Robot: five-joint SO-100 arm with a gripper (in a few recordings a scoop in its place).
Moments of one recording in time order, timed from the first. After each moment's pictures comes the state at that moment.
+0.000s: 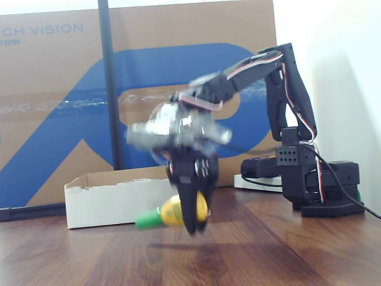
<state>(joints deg) -24.9 82.2 100.0 53.8 -24.5</state>
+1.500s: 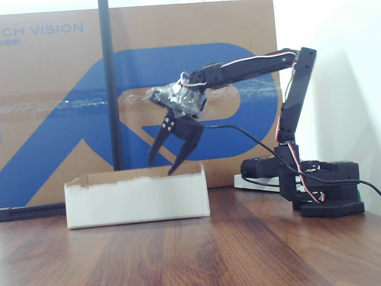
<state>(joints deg) 27.6 112.9 119.0 42.6 -16.4</state>
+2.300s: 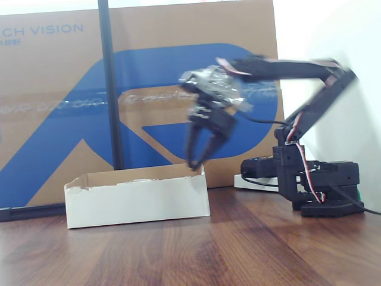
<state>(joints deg) 2.5 153.4 145.5 49.8 -7.3</state>
